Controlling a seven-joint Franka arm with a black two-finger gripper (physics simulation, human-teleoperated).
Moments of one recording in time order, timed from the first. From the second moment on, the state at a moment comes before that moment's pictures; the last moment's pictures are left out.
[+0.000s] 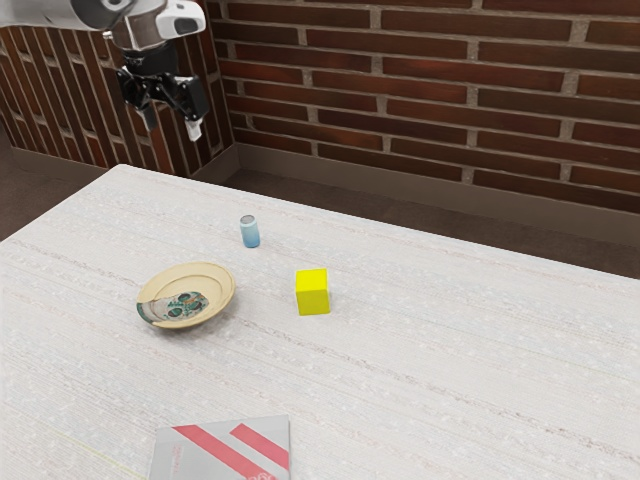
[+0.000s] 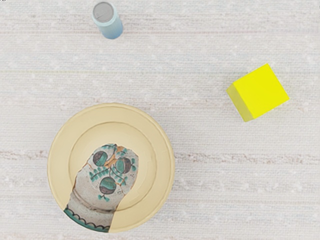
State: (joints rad) arm -0.12 0.16 0.23 -1.34 0.00 1.59 0.11
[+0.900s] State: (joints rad) arm -0.14 0.88 0.13 -1.06 -0.14 1.93 -0.50
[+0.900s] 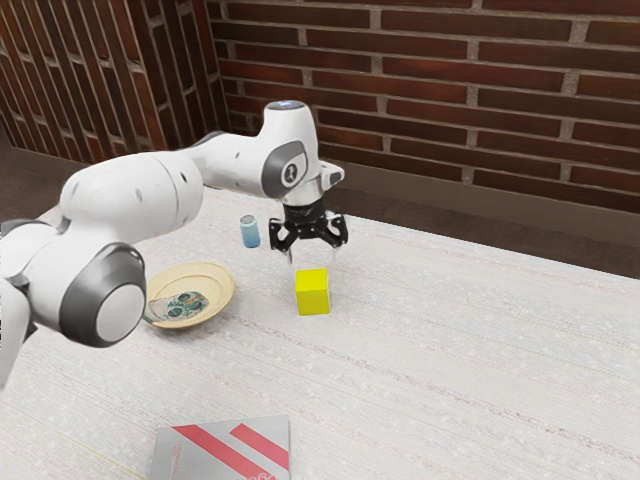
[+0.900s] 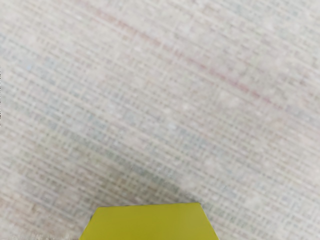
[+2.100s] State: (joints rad) arm -0.14 0.91 0.10 -1.12 -0.11 1.97 -0.83
